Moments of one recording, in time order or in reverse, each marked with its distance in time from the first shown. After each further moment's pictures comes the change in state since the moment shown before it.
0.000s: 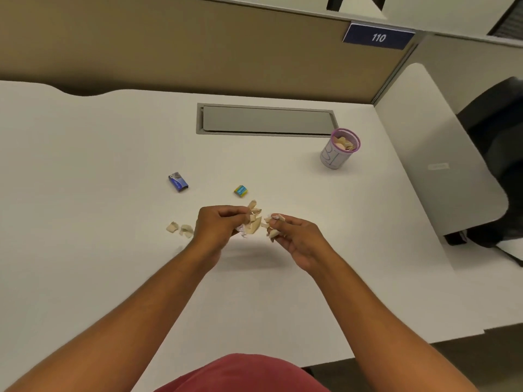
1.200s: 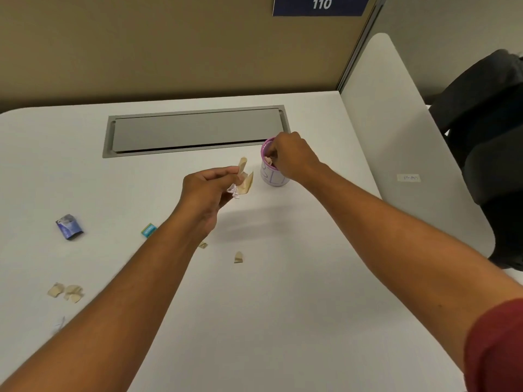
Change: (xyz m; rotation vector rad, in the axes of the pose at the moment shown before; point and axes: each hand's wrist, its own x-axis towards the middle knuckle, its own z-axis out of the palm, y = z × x) left_hand 0.120 0.077 0.219 -0.098 0.067 -0.038; right_hand 0.211 -0.231 -0.125 -1.664 0.121 -0.543
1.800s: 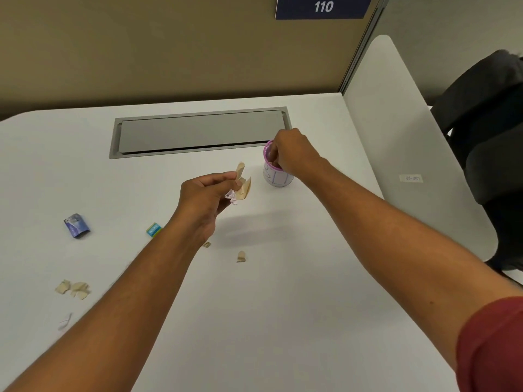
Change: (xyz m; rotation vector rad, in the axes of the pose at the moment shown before) left_hand -0.011 -0.004 -0.010 -0.009 0.021 0.004; right_hand 0.001 -0.015 -0.019 -0.029 -0.064 0.079
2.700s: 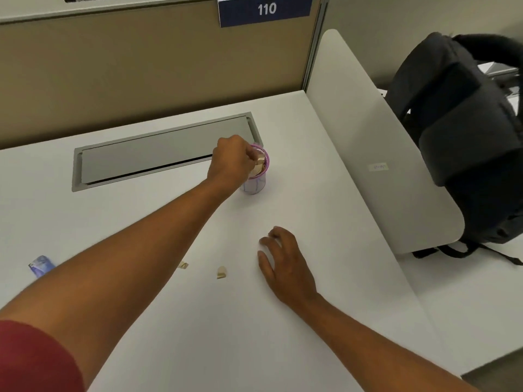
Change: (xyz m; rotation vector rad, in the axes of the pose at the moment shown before) left_hand 0.086 0.011 0.131 1.142 -0.092 0.572; right_hand -0.178 0.056 0.179 0.428 0.398 -0.074
